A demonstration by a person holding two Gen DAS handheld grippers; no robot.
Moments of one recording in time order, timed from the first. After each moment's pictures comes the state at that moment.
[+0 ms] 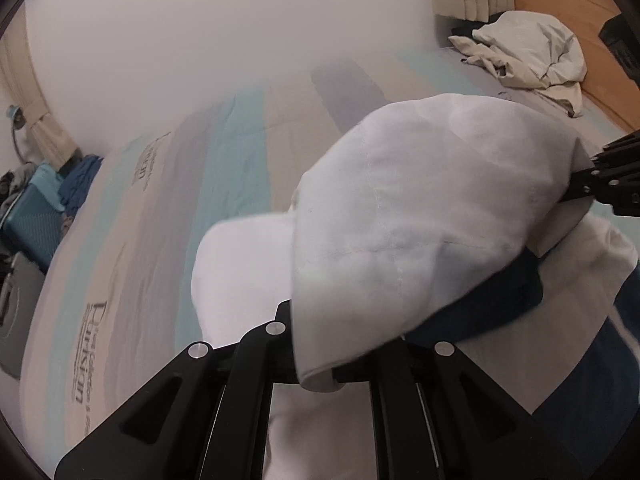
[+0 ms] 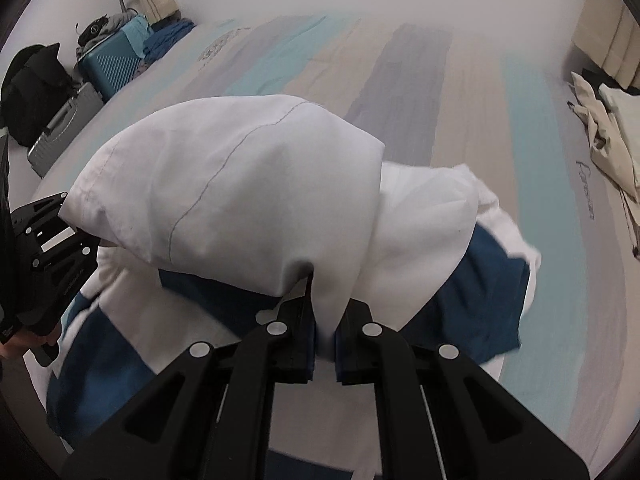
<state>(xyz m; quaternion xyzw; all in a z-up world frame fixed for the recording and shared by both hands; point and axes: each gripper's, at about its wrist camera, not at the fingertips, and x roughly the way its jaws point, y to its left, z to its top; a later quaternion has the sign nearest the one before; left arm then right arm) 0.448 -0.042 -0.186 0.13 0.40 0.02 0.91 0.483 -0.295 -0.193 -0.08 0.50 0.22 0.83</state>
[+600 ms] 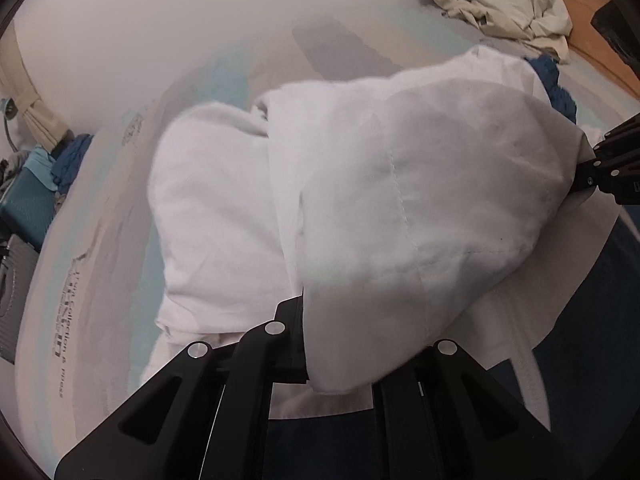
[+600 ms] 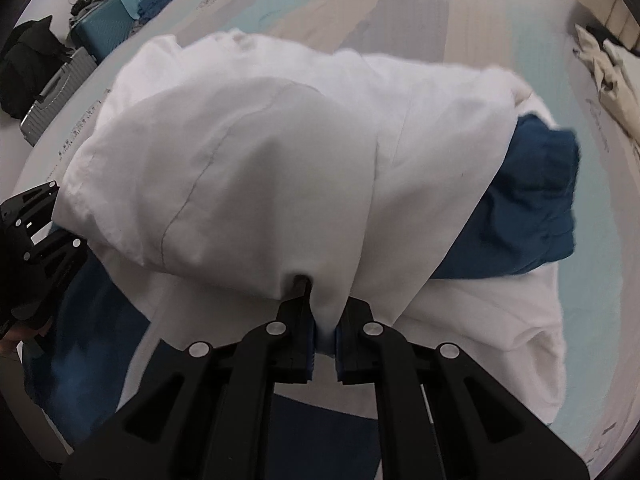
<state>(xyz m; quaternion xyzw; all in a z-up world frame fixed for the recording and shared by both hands) 0.396 -0.050 -0.252 0.15 0.45 0.01 0.88 0.454 -0.299 -0.258 -0.08 0.56 0.20 0.80</state>
